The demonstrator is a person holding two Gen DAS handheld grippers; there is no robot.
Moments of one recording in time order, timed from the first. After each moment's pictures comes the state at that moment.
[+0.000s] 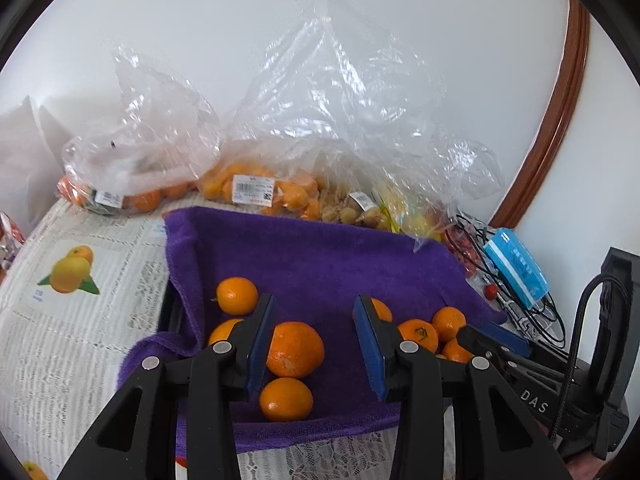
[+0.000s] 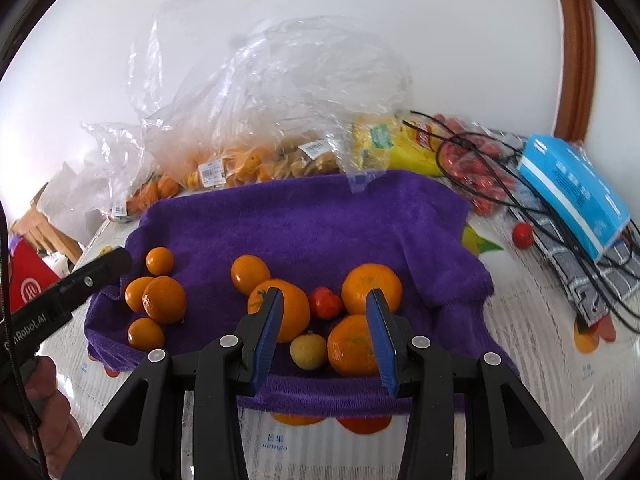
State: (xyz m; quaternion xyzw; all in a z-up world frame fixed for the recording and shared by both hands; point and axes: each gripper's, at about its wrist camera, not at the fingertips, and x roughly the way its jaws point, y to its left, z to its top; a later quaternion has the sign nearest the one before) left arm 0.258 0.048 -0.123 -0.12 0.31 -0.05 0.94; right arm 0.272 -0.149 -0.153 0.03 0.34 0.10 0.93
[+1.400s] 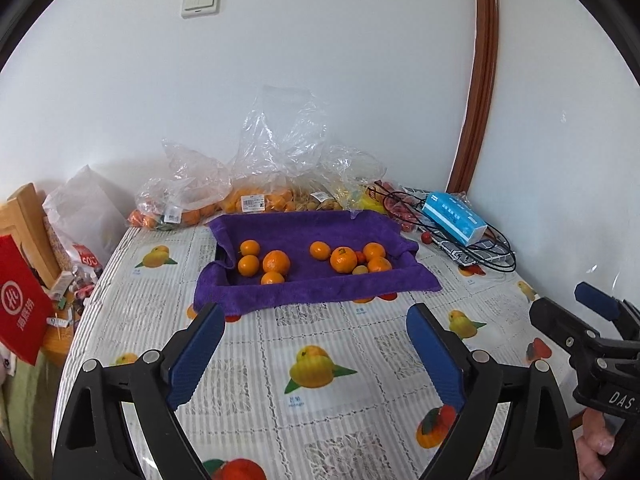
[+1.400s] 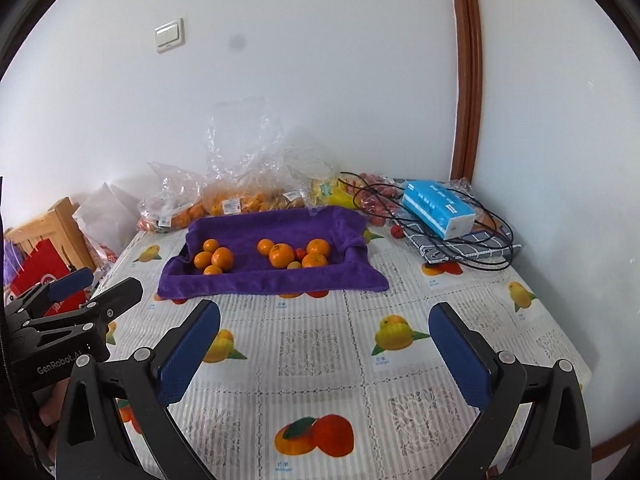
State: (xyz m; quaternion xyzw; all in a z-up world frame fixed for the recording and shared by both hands) left arm 0.039 0.007 -0.037 -0.03 0.28 -0.05 0.96; right arm 0.004 -0.191 -0.056 0.02 0.25 0.03 0.97
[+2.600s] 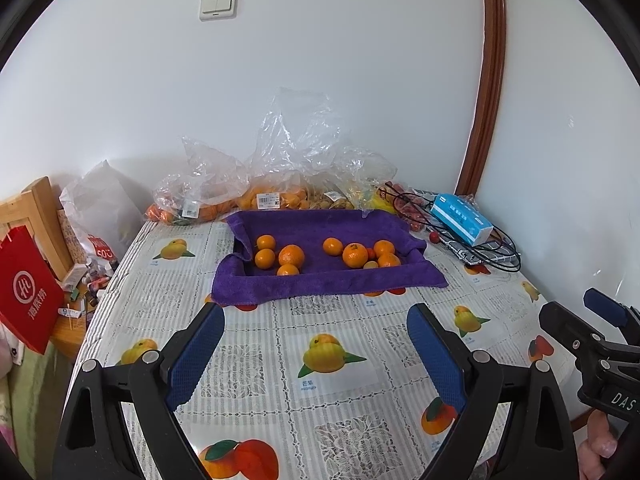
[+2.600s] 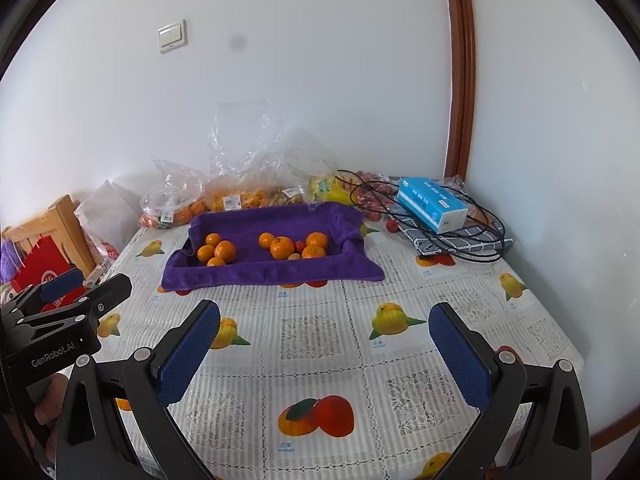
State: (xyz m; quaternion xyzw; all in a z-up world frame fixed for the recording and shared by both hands) left arm 0.020 0.018 -0.035 -0.03 0.28 -0.03 0.96; right arm -0.017 -0.189 -0.055 0.01 0.25 0.02 0.97
